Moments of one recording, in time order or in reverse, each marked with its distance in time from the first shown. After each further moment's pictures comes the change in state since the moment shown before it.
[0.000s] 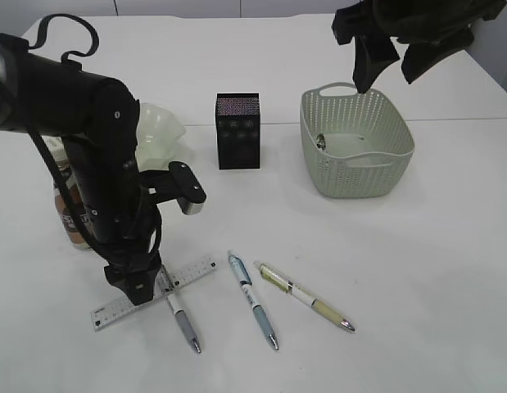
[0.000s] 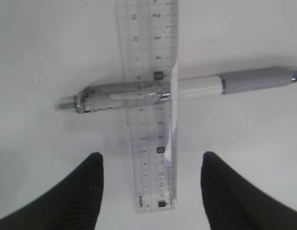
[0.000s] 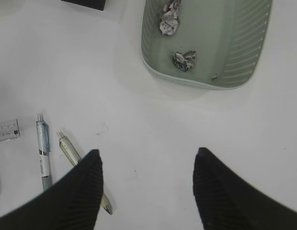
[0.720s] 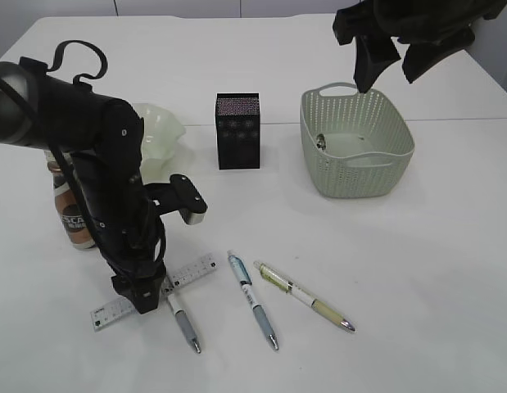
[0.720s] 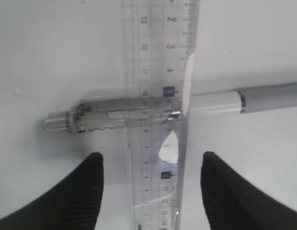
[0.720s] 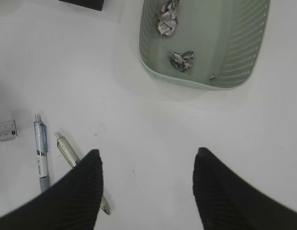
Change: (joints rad) left arm 0.019 0.065 0.000 -0.023 -0.044 0.002; right arm 0.000 0.000 0.000 -0.006 0.000 0.000
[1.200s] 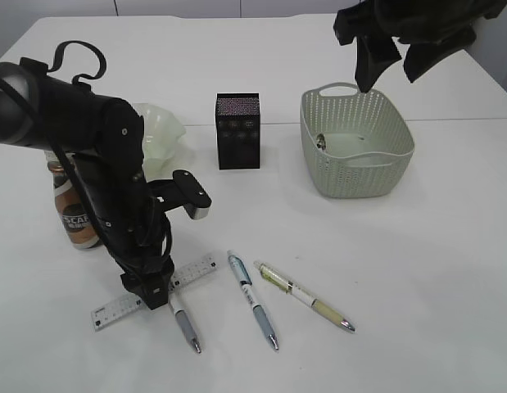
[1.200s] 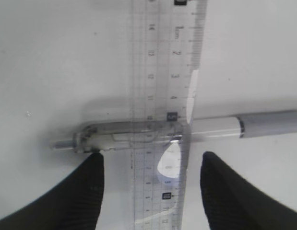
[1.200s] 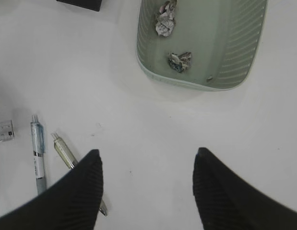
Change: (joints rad) left arm 0.000 0.002 0.000 -0.039 -0.046 0.000; right arm 0.000 0.000 0.000 -0.007 0.000 0.002
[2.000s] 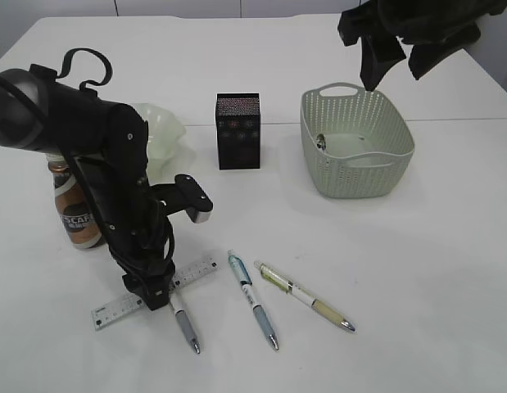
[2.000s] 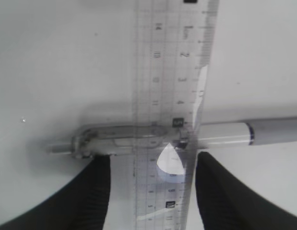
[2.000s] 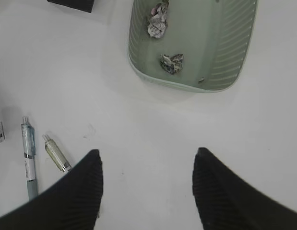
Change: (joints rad) left arm 0.000 0.030 -0.012 -0.010 -0.004 0.000; right arm 0.000 0.000 0.000 -0.033 0.000 0.000
